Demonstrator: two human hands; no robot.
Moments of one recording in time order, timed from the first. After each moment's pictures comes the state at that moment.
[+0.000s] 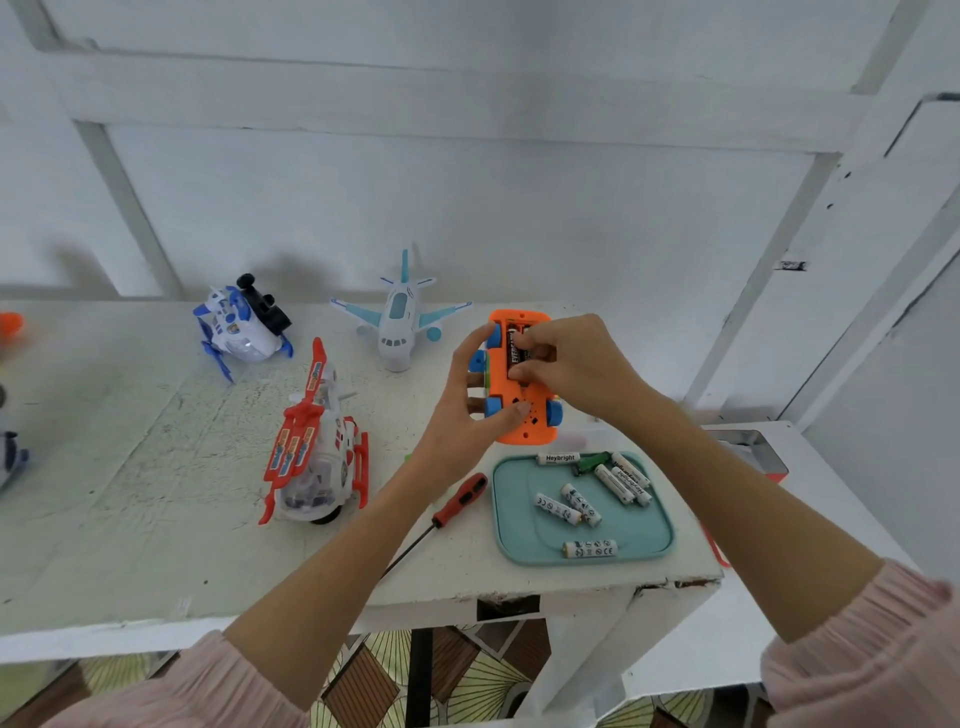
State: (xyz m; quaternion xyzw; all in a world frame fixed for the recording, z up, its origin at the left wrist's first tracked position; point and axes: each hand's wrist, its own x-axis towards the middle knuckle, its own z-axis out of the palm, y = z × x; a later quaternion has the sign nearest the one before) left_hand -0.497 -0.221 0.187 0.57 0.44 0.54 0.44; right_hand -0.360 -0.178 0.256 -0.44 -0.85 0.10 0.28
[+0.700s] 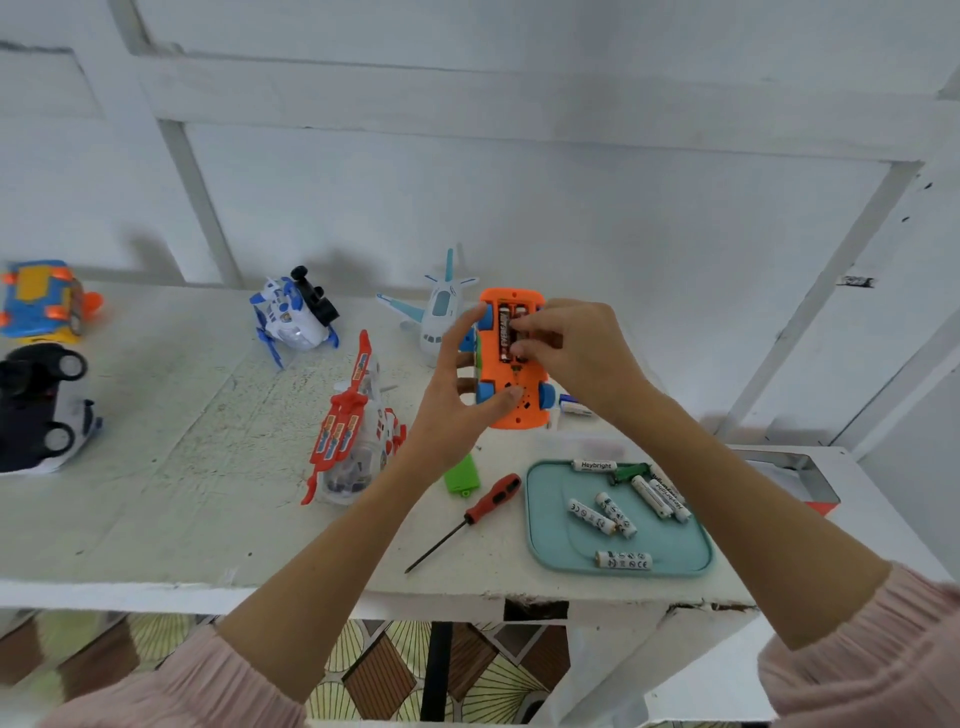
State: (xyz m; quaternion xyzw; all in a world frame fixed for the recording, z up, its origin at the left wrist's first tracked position) left_hand -0.531 -0.225 0.194 0.58 0.47 0.58 0.35; right_hand -0.393 -0.176 0.258 -0.38 -0.85 0.08 0.36
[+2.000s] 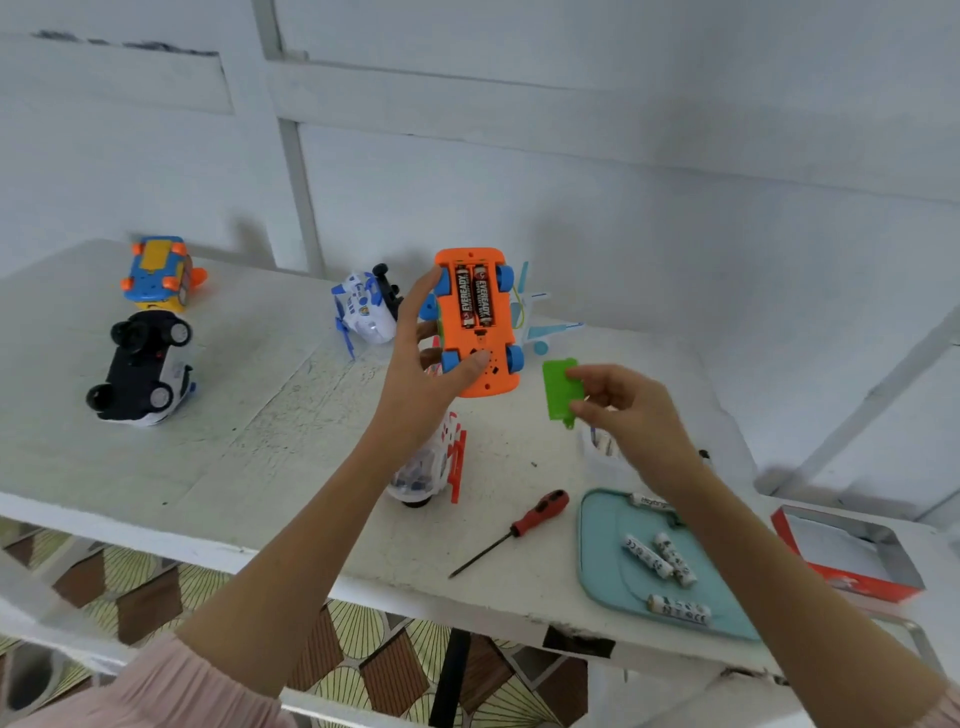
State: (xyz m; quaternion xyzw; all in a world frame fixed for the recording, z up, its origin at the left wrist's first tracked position) left_hand -0.605 -0.248 0.218 0.51 0.48 0.67 0.25; right_hand -0.405 -0.183 0.216 -0.39 -0.70 0.46 0.39
